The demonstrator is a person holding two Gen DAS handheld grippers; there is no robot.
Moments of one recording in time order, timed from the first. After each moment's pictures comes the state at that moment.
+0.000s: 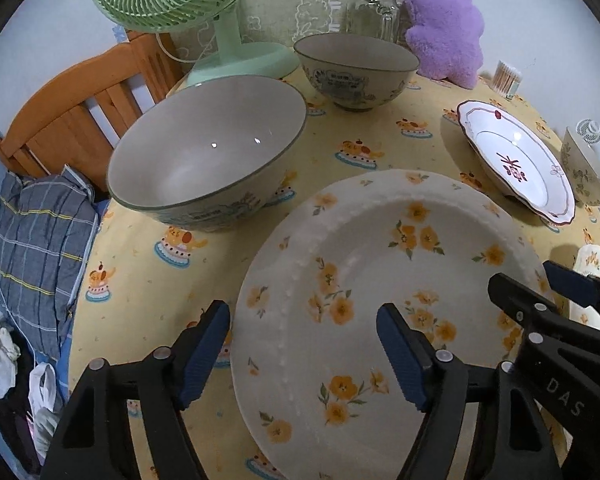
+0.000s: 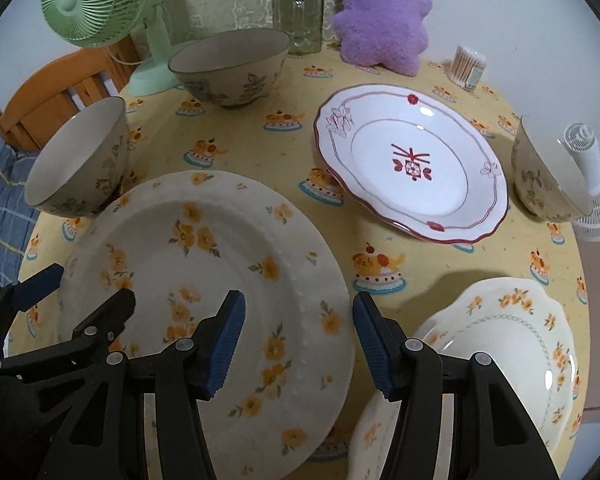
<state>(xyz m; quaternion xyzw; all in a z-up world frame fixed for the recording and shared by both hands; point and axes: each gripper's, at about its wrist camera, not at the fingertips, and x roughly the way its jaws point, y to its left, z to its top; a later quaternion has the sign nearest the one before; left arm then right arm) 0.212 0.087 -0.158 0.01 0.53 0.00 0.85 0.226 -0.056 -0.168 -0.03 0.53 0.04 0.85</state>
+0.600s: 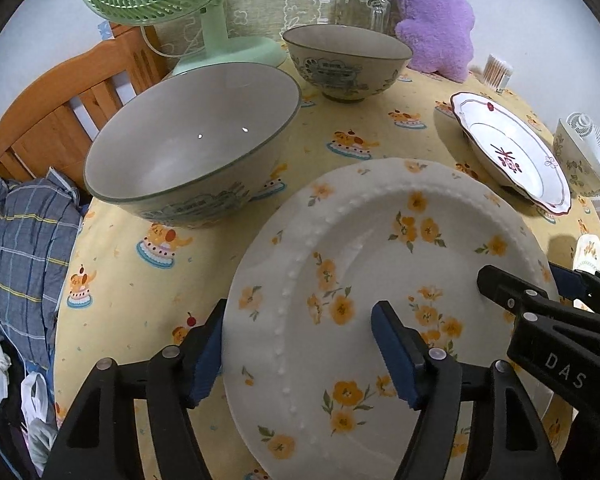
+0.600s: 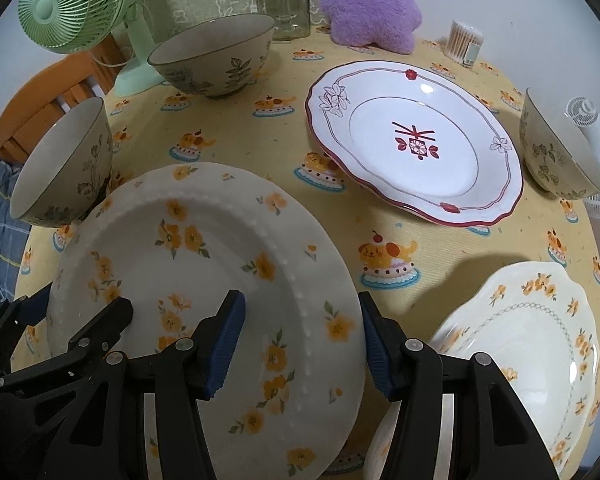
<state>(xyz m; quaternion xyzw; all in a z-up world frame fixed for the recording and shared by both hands) 0.215 0.090 -0.170 0.01 0.53 -0.03 0.85 0.233 -0.060 -0.180 0.00 0.54 0.04 0.84</state>
